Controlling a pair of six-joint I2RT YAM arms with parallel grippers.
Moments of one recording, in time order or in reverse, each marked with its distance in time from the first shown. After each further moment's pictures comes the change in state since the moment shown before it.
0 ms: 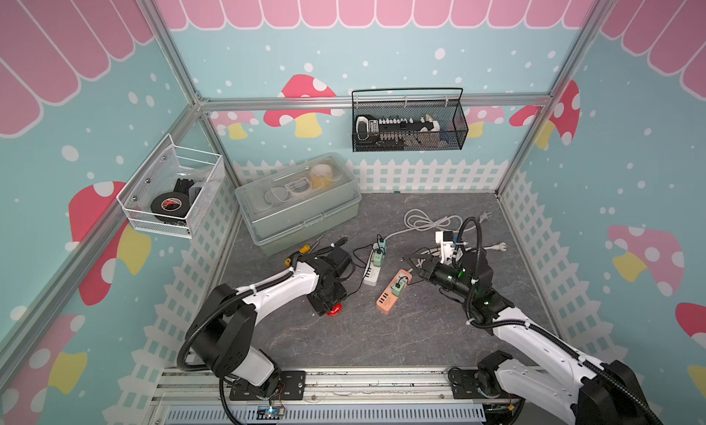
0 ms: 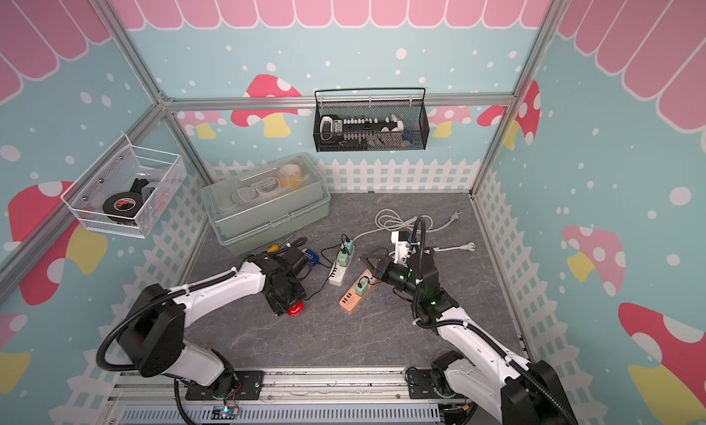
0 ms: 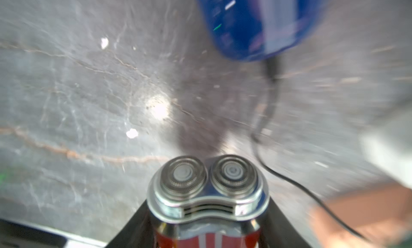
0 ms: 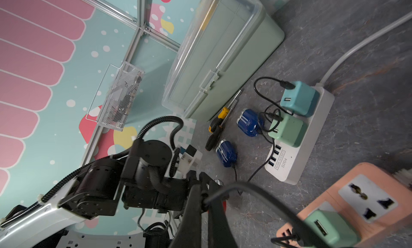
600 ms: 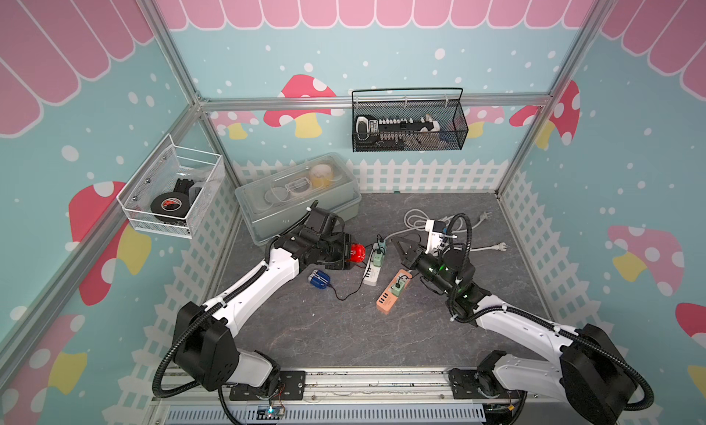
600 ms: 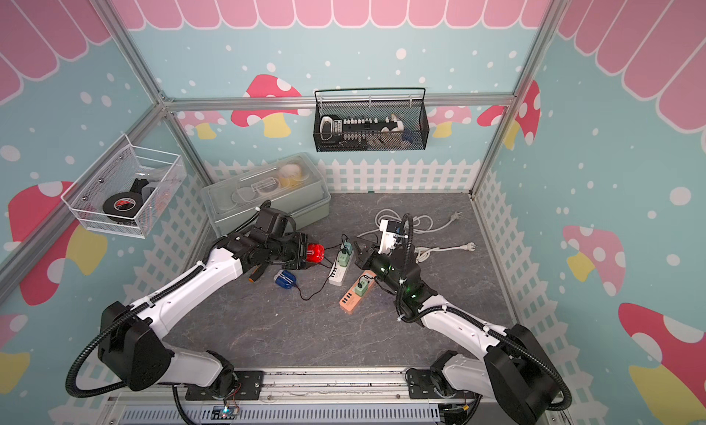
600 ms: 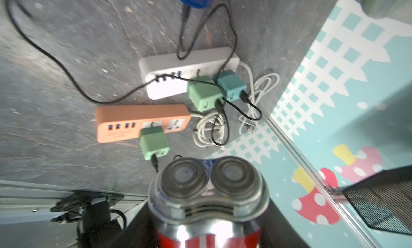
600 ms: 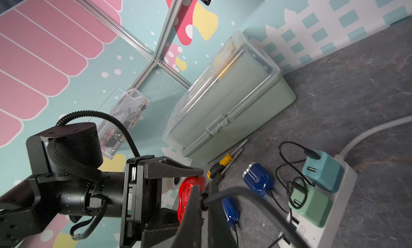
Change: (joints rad) left arm 0.095 -0.035 0.174 0.392 0.288 -0.687; right arm 0.163 0.233 0.103 0.284 0.298 -0.111
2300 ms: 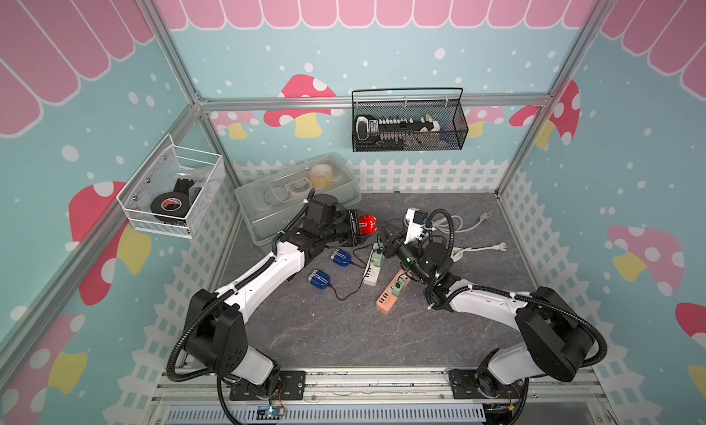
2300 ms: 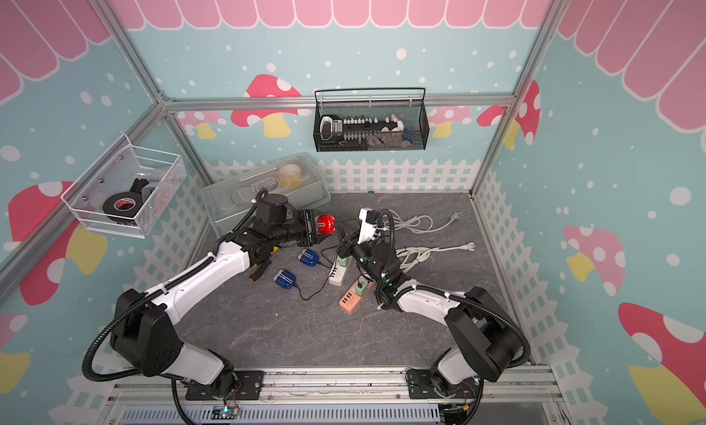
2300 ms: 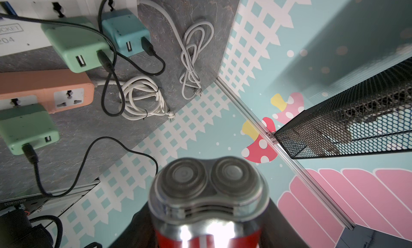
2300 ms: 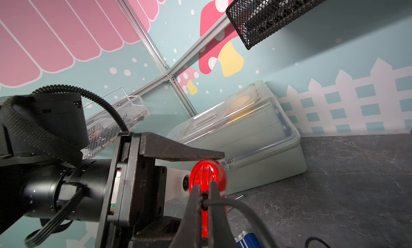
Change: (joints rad) left arm 0.020 0.085 0.041 0.351 0.075 -0.068; right arm 0.061 0.278 0.132 0.311 0.098 -0.298
